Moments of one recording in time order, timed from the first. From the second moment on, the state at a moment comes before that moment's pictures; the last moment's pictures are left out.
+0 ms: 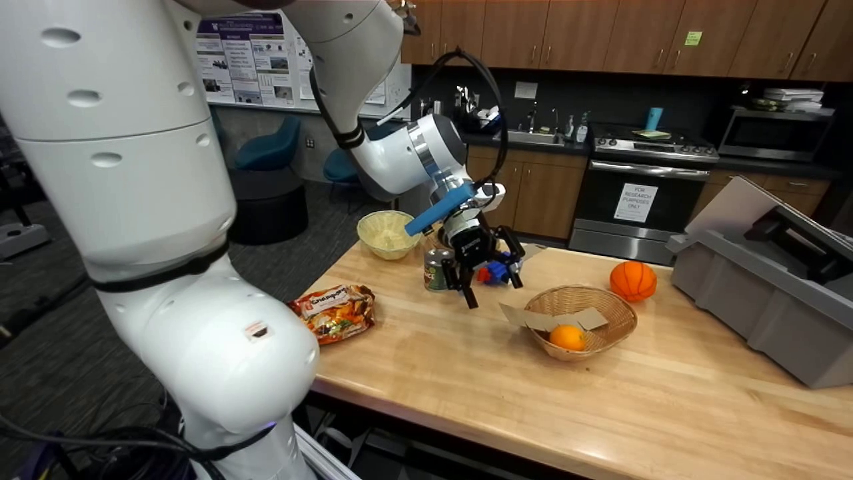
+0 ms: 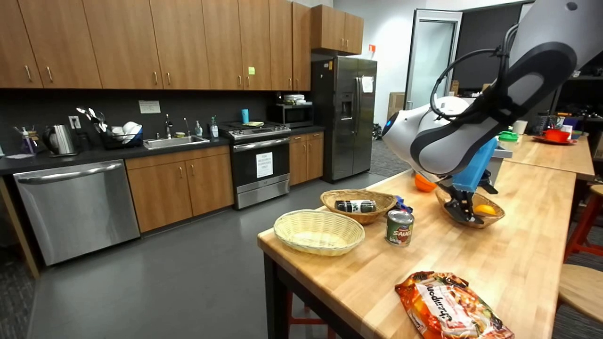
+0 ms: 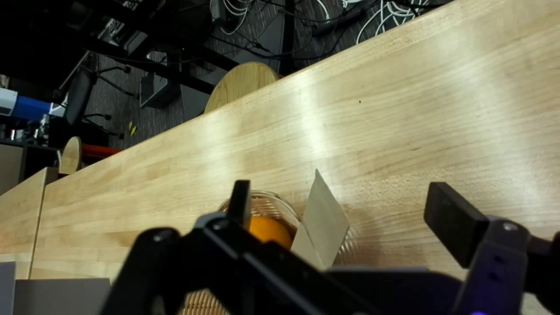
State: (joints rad) arm -0.03 -0.05 0.02 -2.39 -0.75 1.72 0.38
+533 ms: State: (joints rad) arm -0.02 -0.05 0.02 -2.39 -0.74 1.68 0.37
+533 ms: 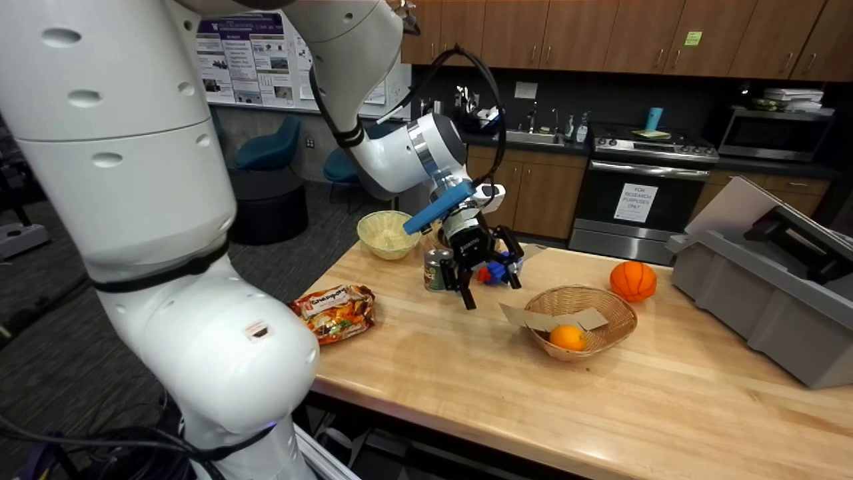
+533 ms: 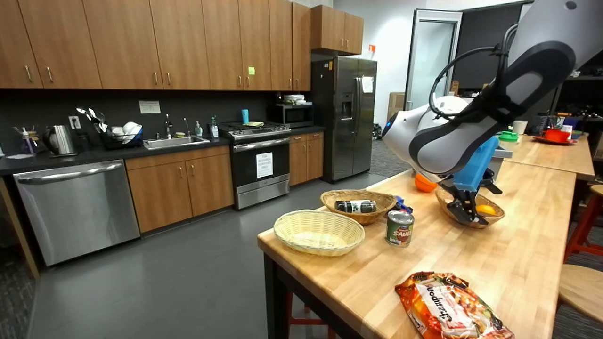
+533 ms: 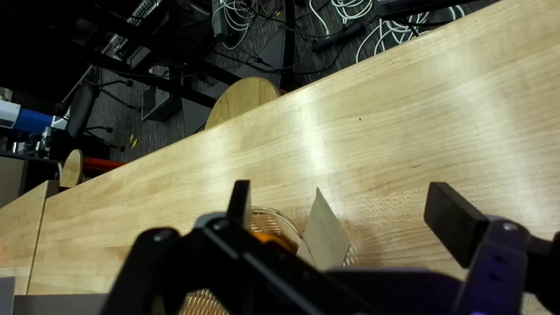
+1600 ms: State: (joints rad) arm -0.01 -0.03 0.02 -2.35 -0.70 1.55 0.36
